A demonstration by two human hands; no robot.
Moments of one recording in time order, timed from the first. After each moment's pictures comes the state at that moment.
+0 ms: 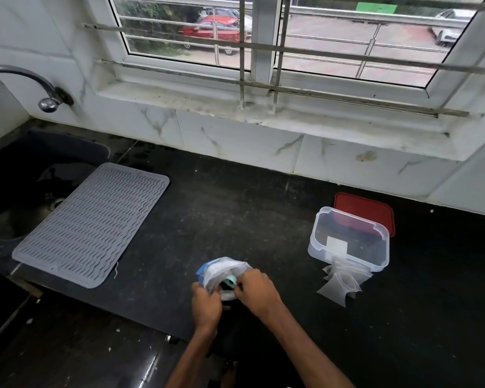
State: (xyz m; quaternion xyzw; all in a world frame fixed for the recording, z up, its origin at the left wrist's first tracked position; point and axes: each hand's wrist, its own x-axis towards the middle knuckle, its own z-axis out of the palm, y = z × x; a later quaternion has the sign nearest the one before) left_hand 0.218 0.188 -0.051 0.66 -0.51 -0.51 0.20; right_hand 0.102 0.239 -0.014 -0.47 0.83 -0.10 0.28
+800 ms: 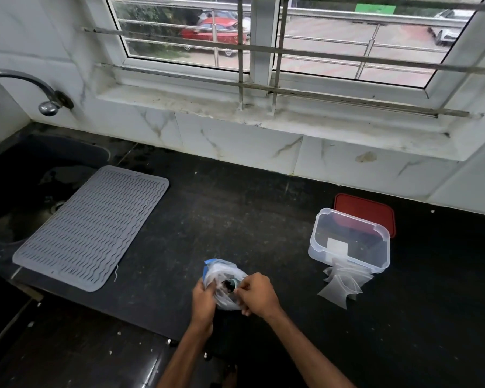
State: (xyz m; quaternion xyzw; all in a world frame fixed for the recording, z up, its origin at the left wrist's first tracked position) left_hand 0.215 0.175 -0.061 0.57 -0.39 -0.66 0.28; right_hand 0.102 0.244 -0.023 -0.31 0.81 -0.26 0.42
